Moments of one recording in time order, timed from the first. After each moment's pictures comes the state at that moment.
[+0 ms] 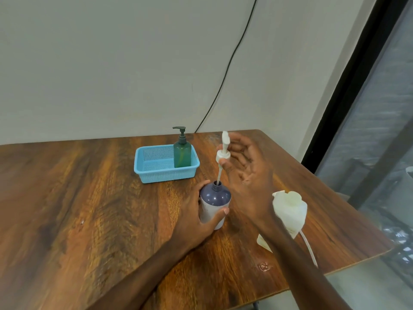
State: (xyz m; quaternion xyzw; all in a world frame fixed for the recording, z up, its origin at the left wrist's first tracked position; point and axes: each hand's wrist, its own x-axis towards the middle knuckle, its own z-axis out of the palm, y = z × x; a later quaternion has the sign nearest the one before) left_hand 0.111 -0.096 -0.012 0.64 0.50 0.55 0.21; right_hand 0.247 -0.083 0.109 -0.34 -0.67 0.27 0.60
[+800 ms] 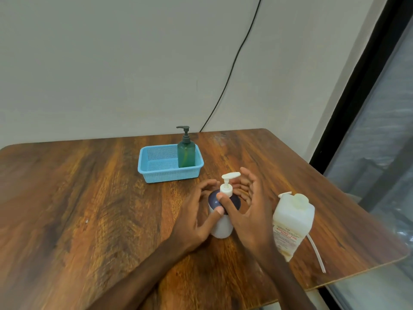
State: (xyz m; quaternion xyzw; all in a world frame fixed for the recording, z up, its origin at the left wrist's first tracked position) left_hand 0.103 -0.104 0.003 0.67 0.44 0.56 0.22; right_hand 0.260 -0.092 0.039 -0.48 -0.65 0.30 0.51
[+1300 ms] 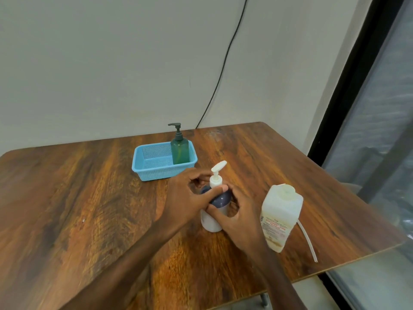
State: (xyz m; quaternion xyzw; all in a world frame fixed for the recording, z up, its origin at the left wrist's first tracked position) left_hand 0.113 -0.092 0.050 0.65 0.51 0.55 0.11; right_hand 0.274 -0.094 0.017 -0.49 -0.69 0.33 0.42
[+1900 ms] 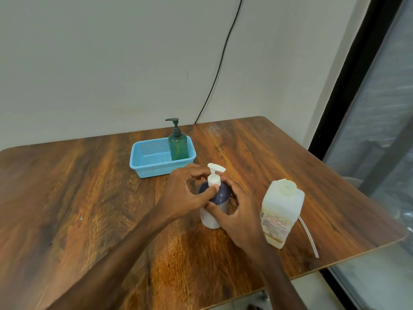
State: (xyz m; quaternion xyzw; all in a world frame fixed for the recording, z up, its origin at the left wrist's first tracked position) left_hand 0.099 -0.087 0.056 0.72 0.49 0.46 0.17; right_hand 0.273 -0.095 0.014 -0.48 -0.68 0.34 0.44
